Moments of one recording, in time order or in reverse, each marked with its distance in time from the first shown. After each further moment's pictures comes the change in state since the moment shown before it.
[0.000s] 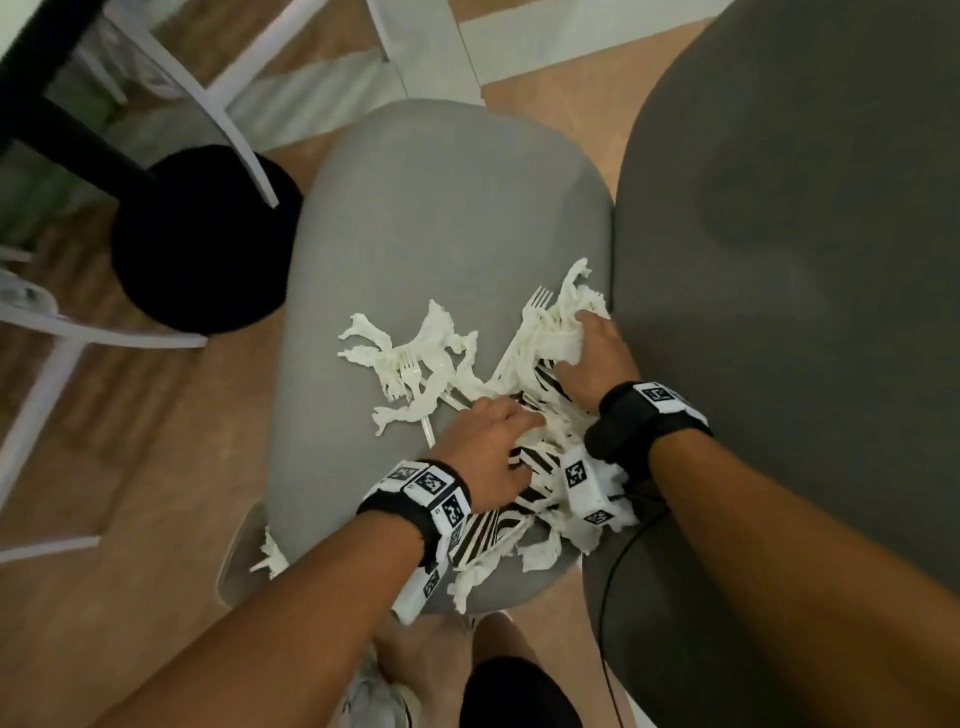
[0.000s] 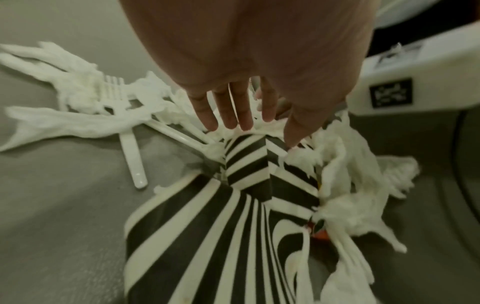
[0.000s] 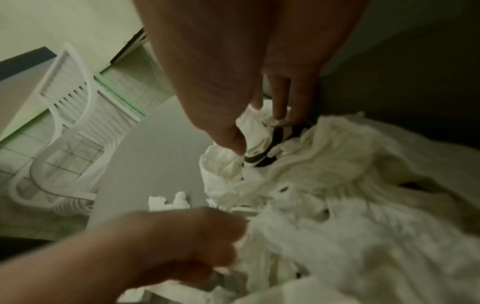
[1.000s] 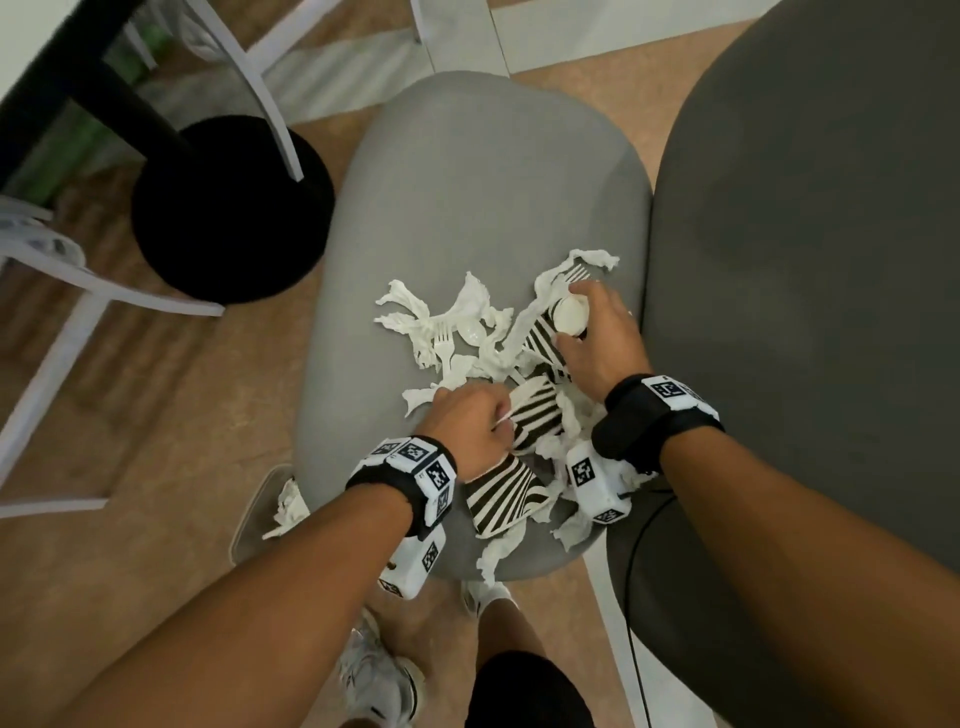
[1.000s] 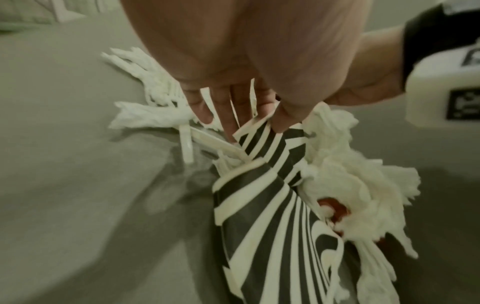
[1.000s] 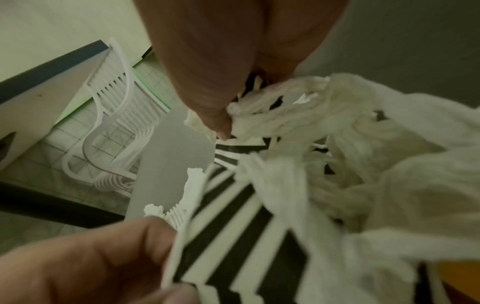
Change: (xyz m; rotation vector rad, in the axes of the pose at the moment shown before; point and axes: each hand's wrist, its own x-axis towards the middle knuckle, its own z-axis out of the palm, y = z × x) left_hand -0.037 -0.037 -0.005 -0.163 0.146 -0.164; right_hand -0.031 -0.037 0.019 0.065 0.158 -0.144
